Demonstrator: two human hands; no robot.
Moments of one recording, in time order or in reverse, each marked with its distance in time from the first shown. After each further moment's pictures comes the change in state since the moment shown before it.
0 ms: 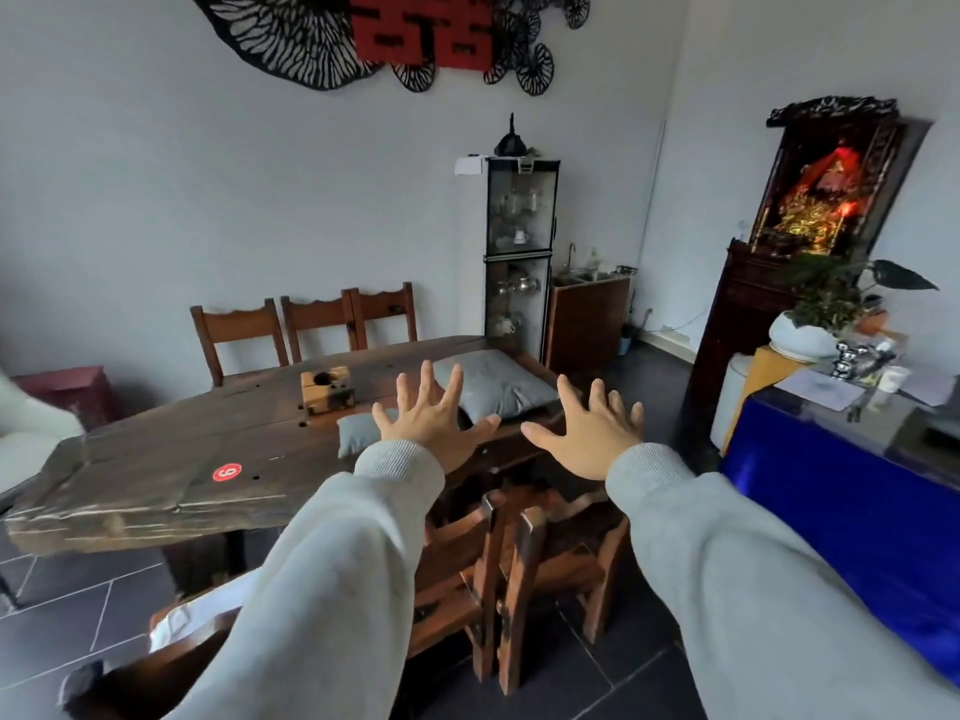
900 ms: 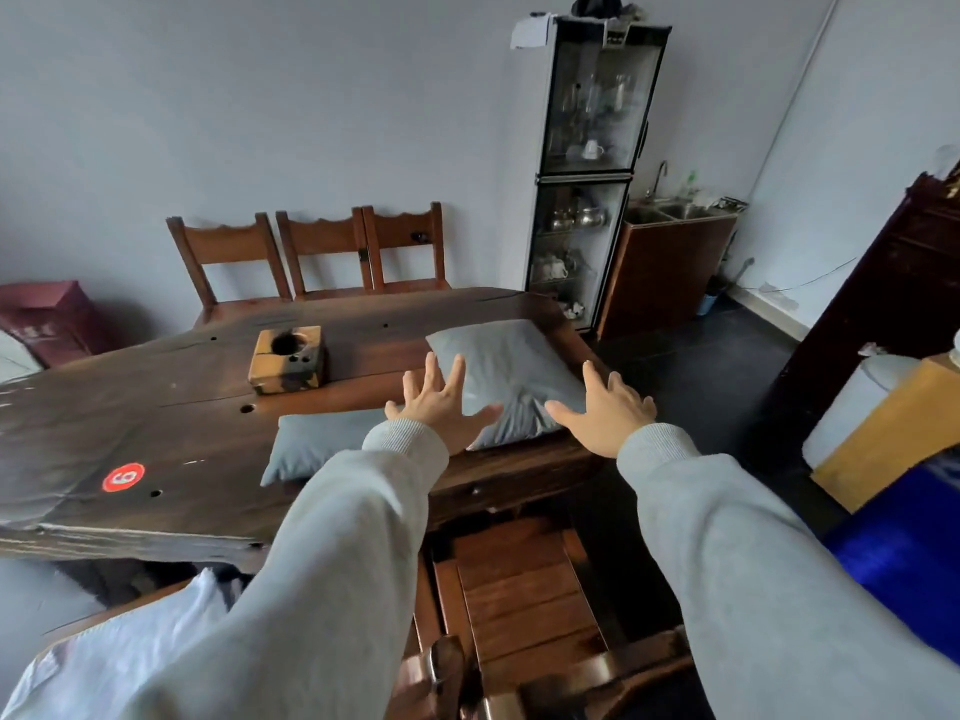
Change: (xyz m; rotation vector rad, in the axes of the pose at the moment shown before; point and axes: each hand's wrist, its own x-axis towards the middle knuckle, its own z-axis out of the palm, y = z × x) left_hand 0.465 0.029 0.163 -0.116 -0.179 -0.211; right_hand 0.516 0.086 0.084 0.072 -0.170 -0.063
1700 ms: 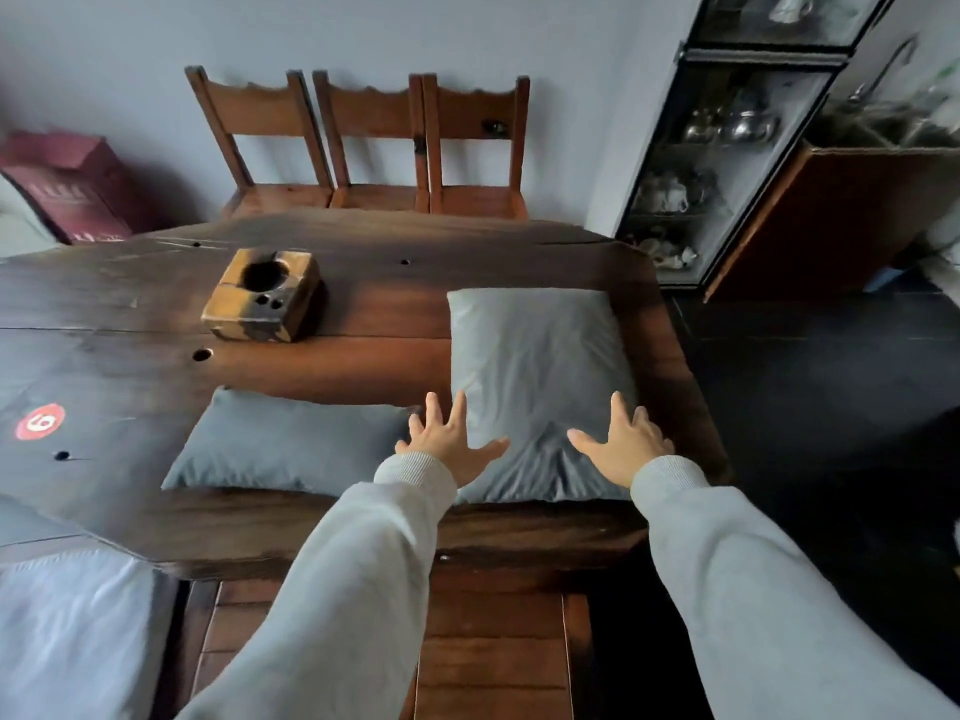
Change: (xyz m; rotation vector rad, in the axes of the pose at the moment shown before) left_hand 0.305 0.007 0.146 -0.167 -0.250 -0.409; right_hand 0.381 0.056 0.116 -0.029 -0.329 -0.031
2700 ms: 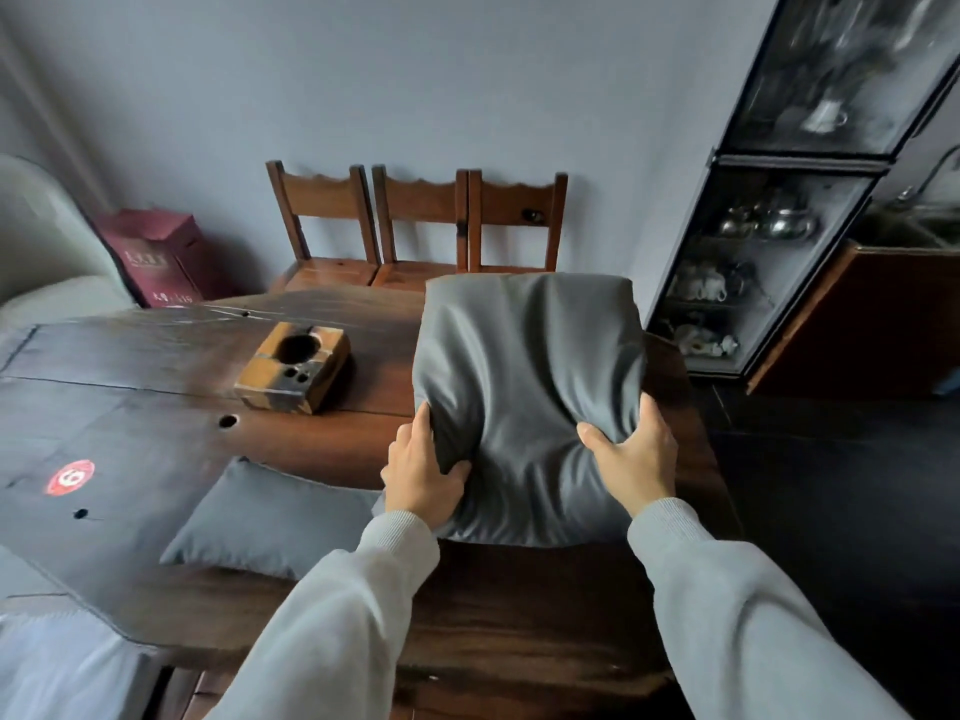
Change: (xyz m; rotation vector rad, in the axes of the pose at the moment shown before) left_hand 0.031 0.014 -0.051 -0.468 0.568 0.039; right_hand 0.052 -0.047 -0.073 0.743 0.466 -0.267
